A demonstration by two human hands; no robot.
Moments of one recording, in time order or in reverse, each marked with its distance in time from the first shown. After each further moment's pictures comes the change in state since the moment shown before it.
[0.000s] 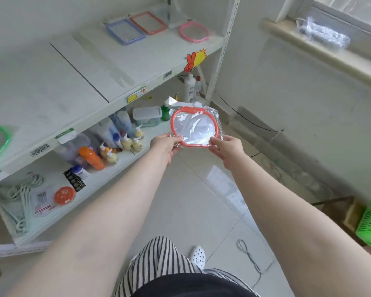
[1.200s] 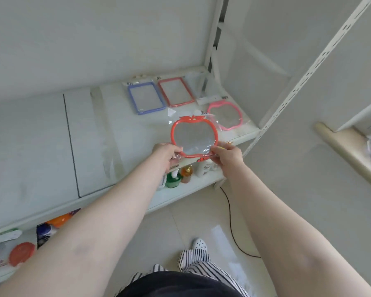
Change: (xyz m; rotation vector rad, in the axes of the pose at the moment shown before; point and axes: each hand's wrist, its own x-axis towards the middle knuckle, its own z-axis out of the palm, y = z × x) left_hand 0.270 0.258 0.127 -0.124 0.204 0.017; right_hand 0.322 -0.278 0.143 -0.127 -0.218 -0.116
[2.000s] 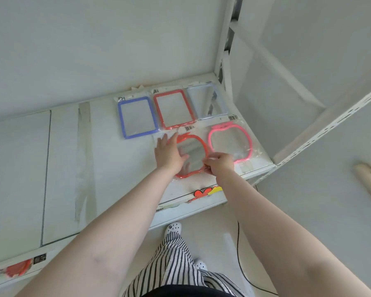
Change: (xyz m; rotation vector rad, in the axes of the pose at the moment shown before) left_hand 0.139 0.051 0.089 1.109 0.336 0.467; right_hand 0.178 -0.036 0.030 -0.308 -0.114 0.044
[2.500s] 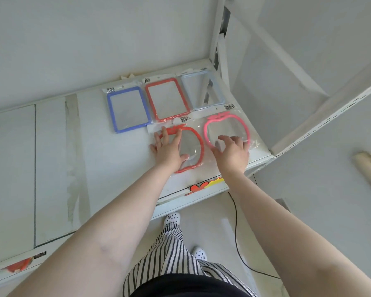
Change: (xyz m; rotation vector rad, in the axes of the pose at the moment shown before) left_hand 0.010 -0.004 0.023 0.187 -0.193 0.053; right_hand 0.014 0.008 -0.030 -0.771 0.303 -0.393
